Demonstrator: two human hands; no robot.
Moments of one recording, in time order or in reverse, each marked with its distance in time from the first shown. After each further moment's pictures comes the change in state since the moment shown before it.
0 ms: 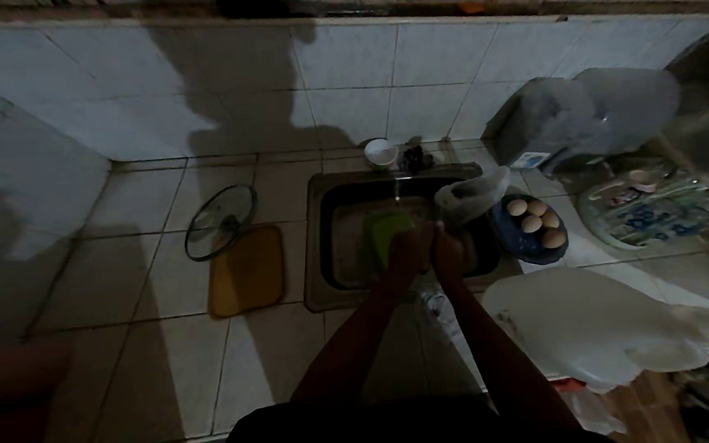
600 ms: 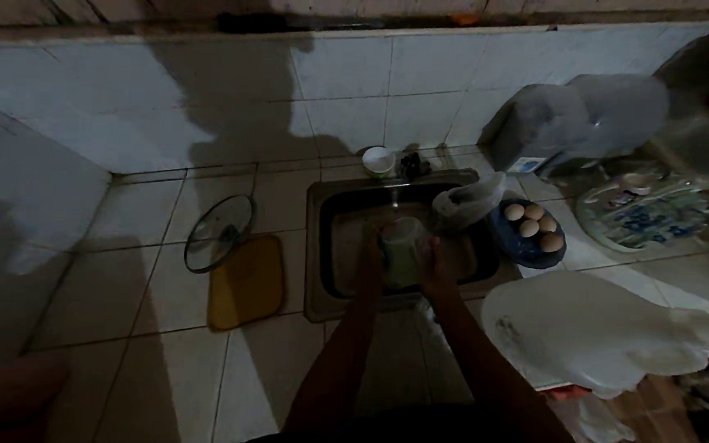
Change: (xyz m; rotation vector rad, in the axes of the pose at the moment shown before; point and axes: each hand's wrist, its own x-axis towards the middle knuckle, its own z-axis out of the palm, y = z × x) left_hand -0.008 -0.064 -0.003 -0.597 0.282 -0.019; right_hand -0.011 0.010 0.026 1.311 -0.188 0.270
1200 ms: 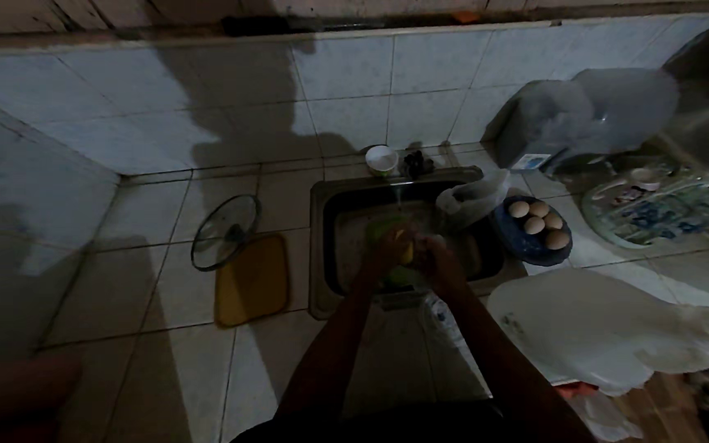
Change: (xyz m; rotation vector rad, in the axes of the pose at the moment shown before) left_hand 0.026 0.028 -0.002 0.262 -0.383 -0.016; right_hand 0.001 -0.015 -0.002 -0.416 -0.113 0.030
